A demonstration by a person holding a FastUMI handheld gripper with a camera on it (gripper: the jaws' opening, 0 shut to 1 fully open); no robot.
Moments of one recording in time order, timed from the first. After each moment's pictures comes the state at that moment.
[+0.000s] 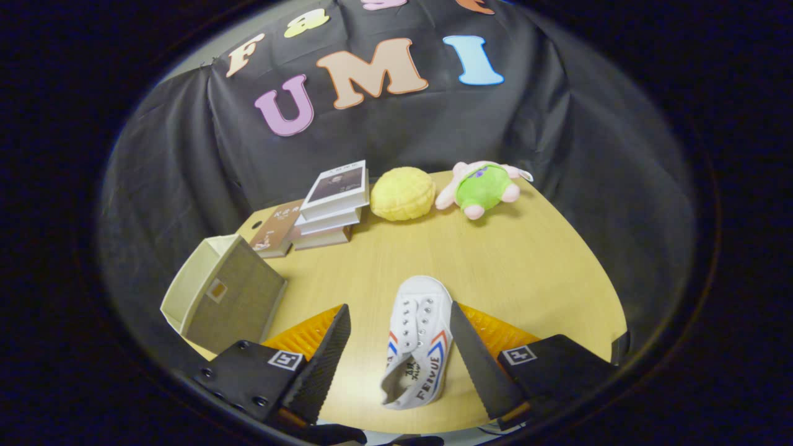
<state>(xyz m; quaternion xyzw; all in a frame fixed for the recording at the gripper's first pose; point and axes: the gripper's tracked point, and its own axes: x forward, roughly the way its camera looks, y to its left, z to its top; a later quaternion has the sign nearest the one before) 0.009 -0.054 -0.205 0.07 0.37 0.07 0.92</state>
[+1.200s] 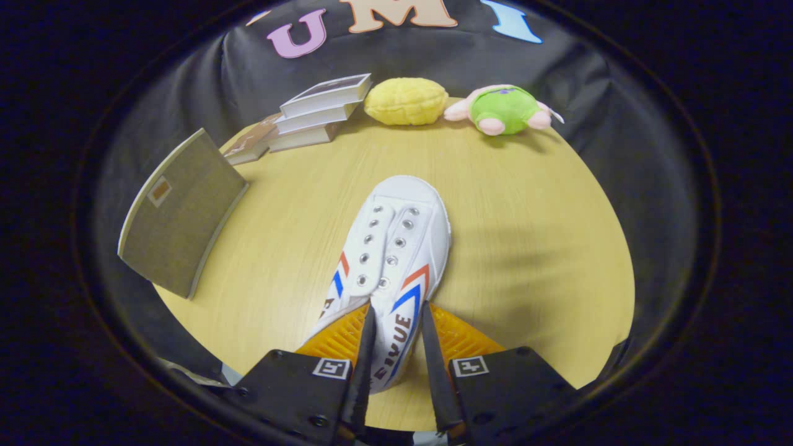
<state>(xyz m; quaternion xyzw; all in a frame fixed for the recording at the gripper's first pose) -0.023 -0.064 -0.318 -0.01 0.50 0.10 0.86</state>
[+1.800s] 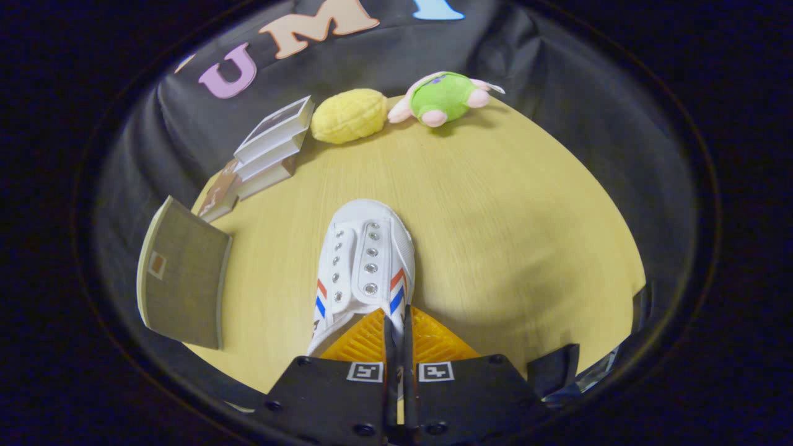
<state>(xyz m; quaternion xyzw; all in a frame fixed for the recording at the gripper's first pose) -0.021 -0.071 -0.294 0.13 0.51 0.00 0.85</state>
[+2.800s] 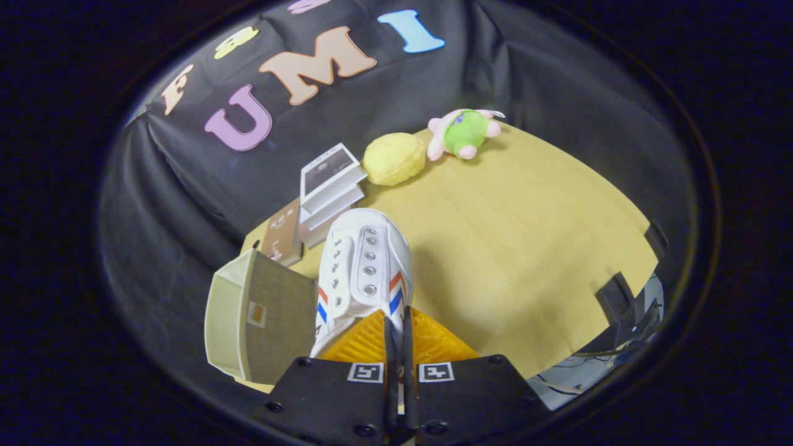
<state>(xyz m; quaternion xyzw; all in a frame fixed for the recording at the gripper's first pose) -0.040 0.058 -0.185 0.23 0.42 -0.02 0.88</state>
